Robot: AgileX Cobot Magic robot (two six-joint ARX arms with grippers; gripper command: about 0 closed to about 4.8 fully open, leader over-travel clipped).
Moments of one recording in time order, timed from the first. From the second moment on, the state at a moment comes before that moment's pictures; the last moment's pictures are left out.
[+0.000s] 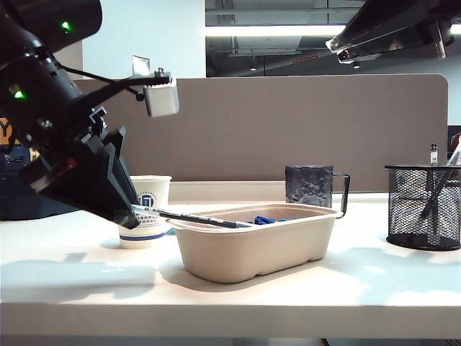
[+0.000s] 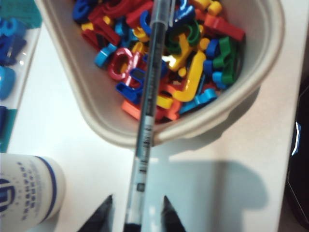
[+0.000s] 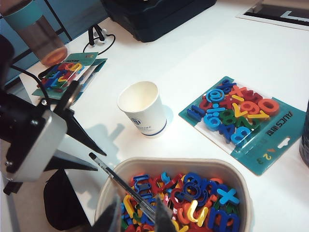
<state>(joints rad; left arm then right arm) -0.57 1.31 0.71 -0.29 0.20 0.89 0.26 1.01 0.73 -0.15 -0.70 0.03</state>
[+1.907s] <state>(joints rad) -0.60 1.35 0.78 -0.22 0.09 0.88 0.26 1.01 0.73 -0.17 -0.65 0.03</state>
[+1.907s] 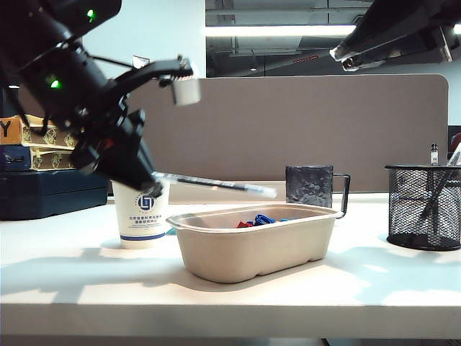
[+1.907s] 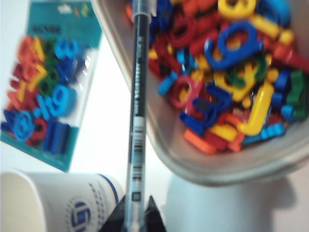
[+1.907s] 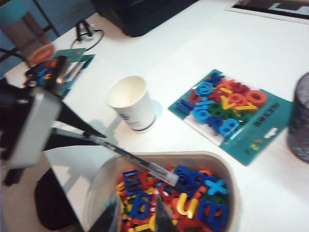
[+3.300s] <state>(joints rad) -0.85 1.35 1.16 -0.10 -0.09 0.68 0.23 1.05 0.73 0.36 -0.53 0.97</state>
